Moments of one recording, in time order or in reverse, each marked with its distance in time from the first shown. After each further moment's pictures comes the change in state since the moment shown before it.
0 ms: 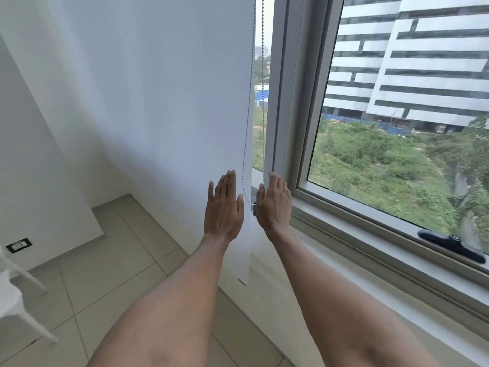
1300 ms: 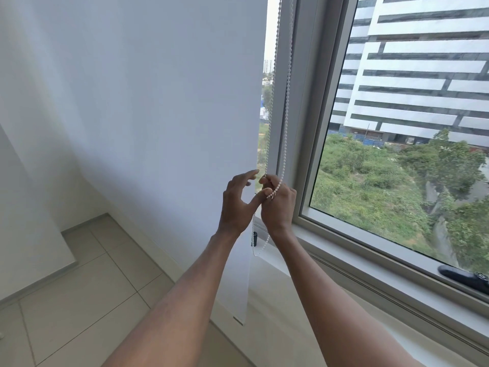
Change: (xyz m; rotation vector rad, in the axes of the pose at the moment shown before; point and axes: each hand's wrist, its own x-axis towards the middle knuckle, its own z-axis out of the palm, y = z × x) left_hand 0.122 -0.006 0.023 -0.889 0.023 -0.036; right_hand 0.098 -0.017 0.030 0.394 0.190 0.032
